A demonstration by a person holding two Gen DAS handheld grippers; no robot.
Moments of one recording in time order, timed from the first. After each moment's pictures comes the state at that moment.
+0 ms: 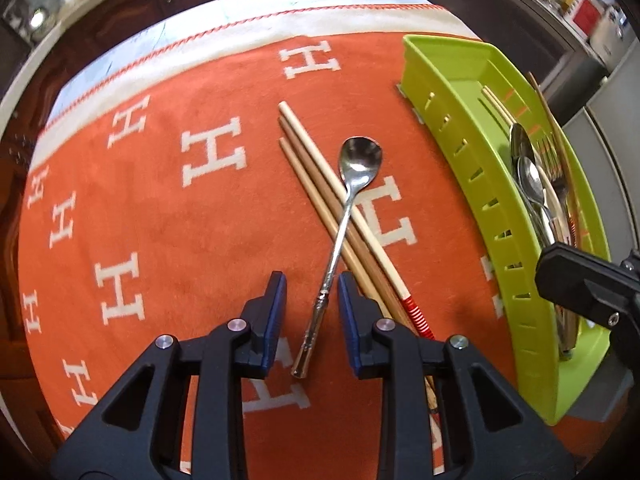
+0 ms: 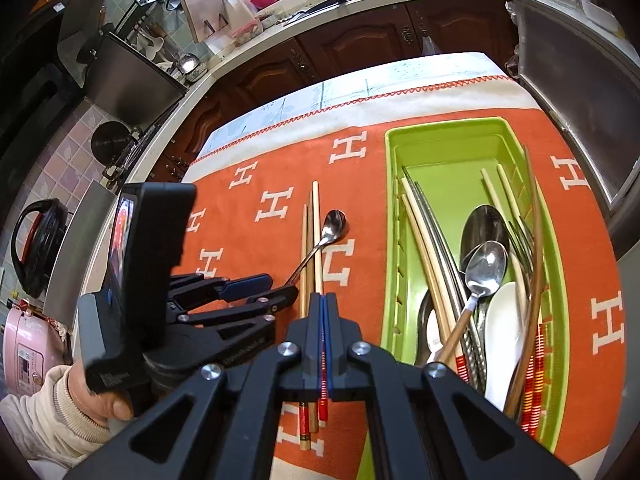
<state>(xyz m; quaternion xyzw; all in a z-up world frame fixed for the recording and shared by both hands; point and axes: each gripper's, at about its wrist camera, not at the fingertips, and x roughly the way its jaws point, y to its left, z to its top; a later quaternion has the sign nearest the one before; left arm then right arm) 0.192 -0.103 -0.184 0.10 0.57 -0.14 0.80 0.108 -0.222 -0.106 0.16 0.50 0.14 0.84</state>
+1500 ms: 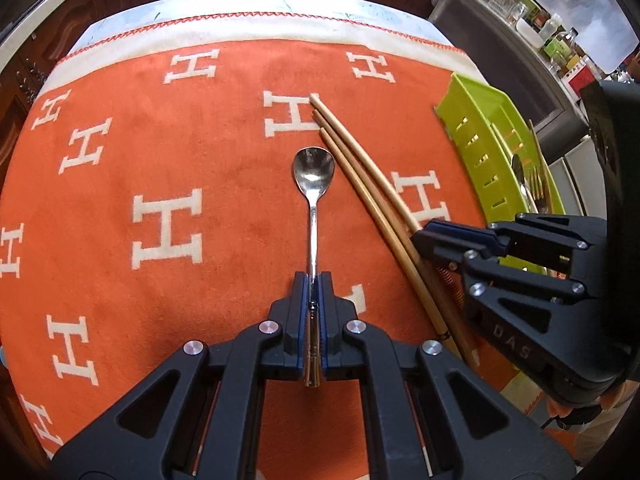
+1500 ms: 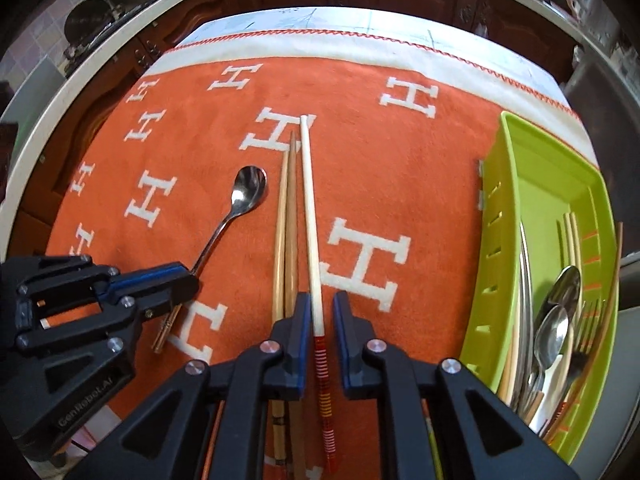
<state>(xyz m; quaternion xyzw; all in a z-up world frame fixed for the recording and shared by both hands) 0.181 -0.020 -0.184 -0.03 0.57 -0.16 0.80 0.163 -0.124 -0.161 -0.04 0.59 0.12 0.80</state>
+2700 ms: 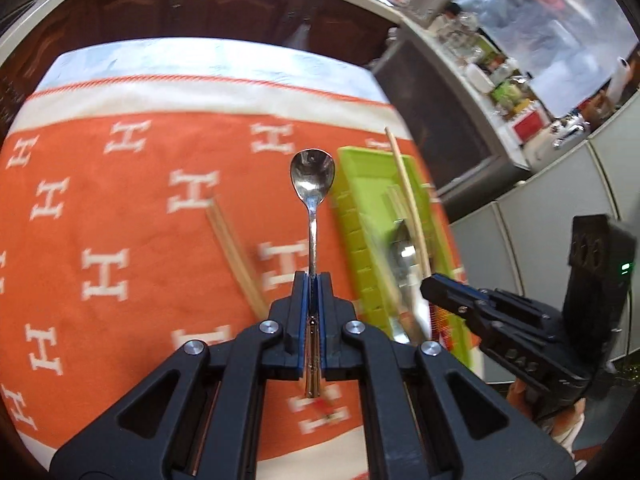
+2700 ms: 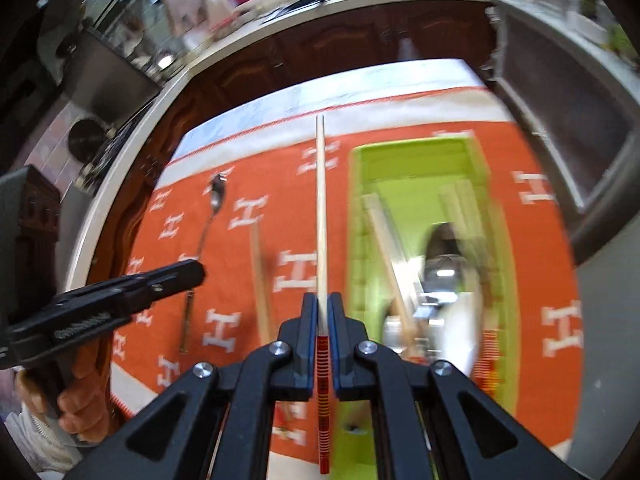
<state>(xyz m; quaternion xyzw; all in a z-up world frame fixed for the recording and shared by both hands) 0.202 -0.092 -0.098 -0.11 0.53 -0.23 0.81 0.113 -0.237 -0.082 0.14 0.52 0.09 0.84</state>
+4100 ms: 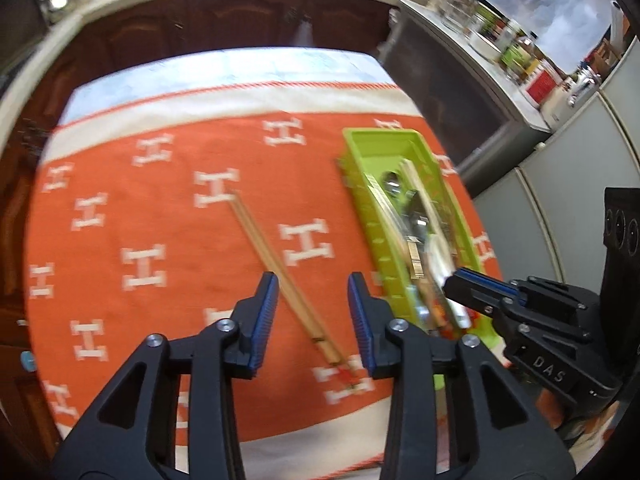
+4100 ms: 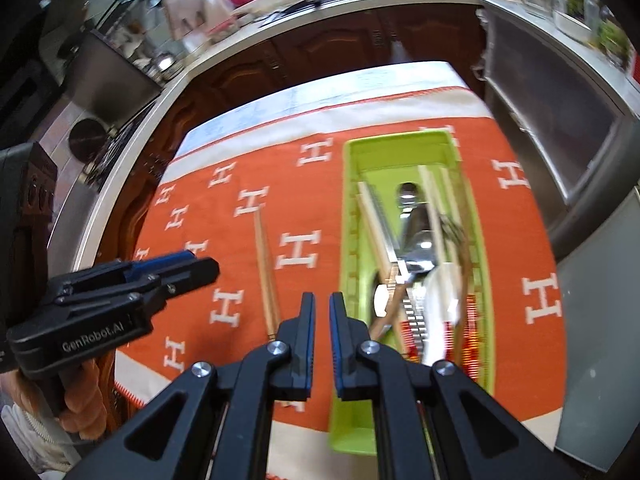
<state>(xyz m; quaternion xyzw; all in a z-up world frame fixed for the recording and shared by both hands) 0.155 -0.071 -0.068 -0.02 0.53 -0.18 0.83 0.087 -0.230 -0.067 0.13 0.52 0.10 0.84</state>
